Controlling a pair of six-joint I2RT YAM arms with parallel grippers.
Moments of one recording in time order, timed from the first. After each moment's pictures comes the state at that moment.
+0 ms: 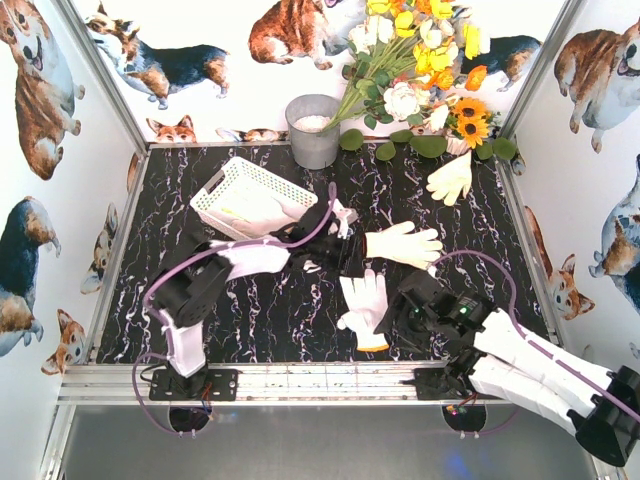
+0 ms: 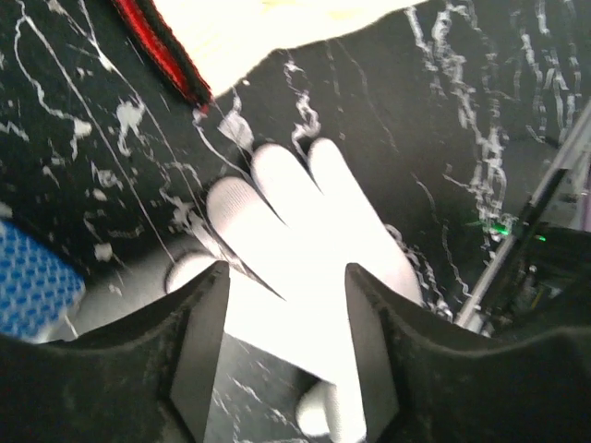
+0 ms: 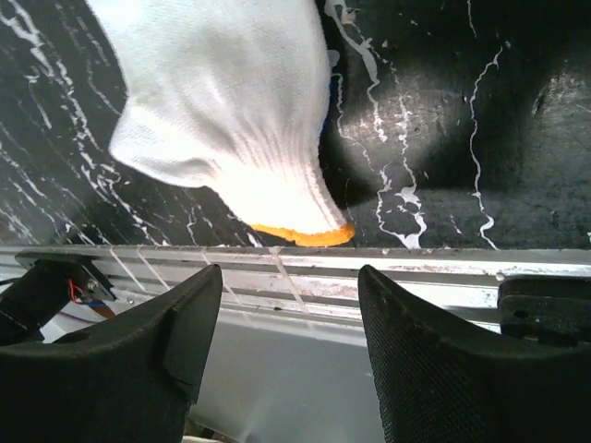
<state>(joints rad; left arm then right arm) -0.75 1.91 1.11 0.07 0.42 -0.52 0.78 0.79 0.51 -0.83 -0.07 1.26</state>
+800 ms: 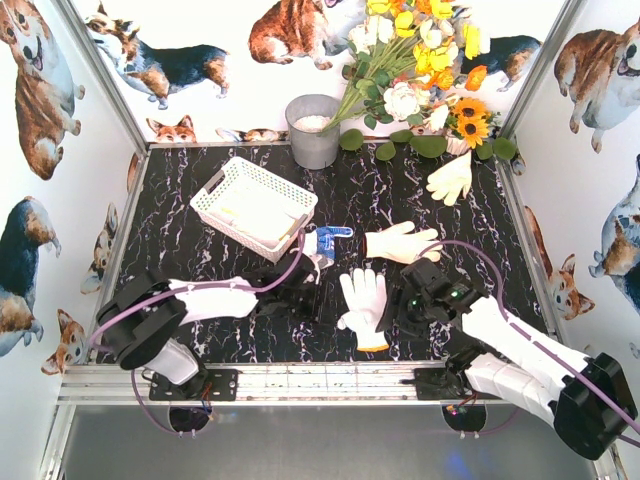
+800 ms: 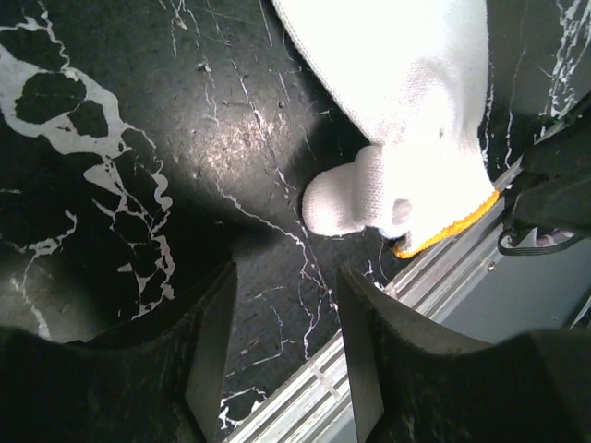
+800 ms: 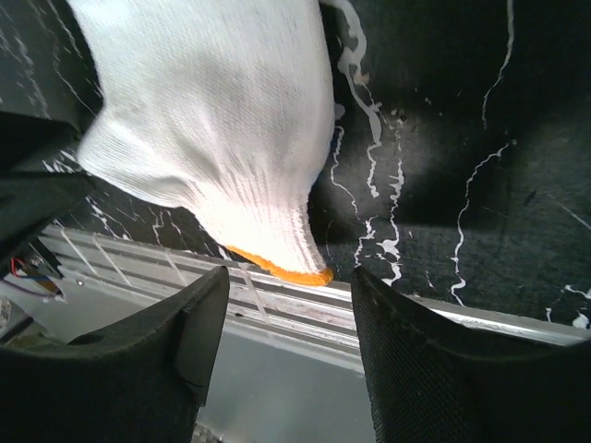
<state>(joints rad) -0.88 1.51 0.65 -0.01 0.31 -0.77 0.60 0.92 0.53 -0.77 -0.20 0.91</state>
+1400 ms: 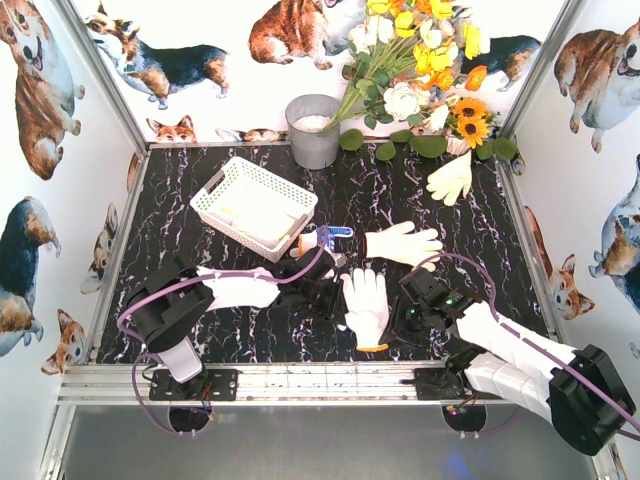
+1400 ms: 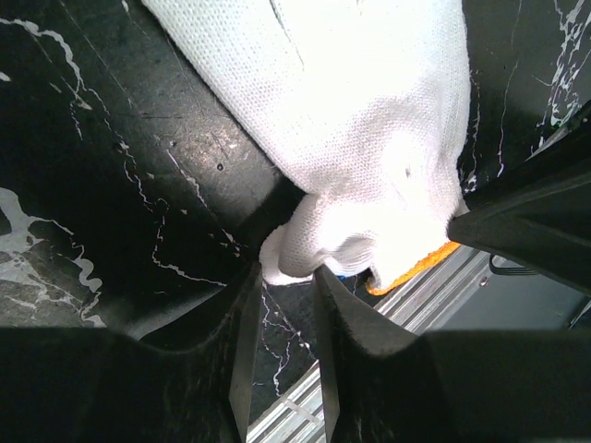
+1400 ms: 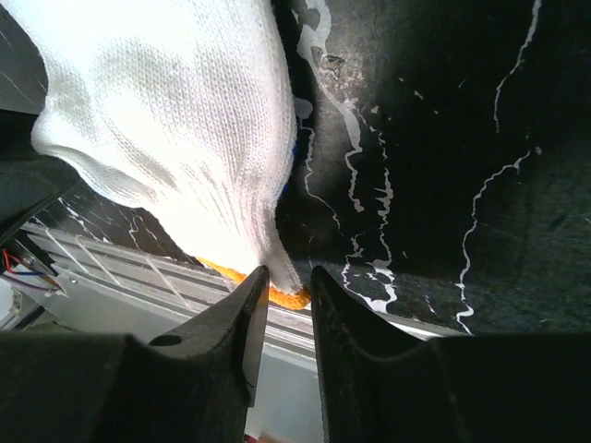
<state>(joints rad) -0.93 1.69 0.82 -0.06 0.33 -0.76 0.60 0.95 0.39 -0.63 -0.29 0.96</state>
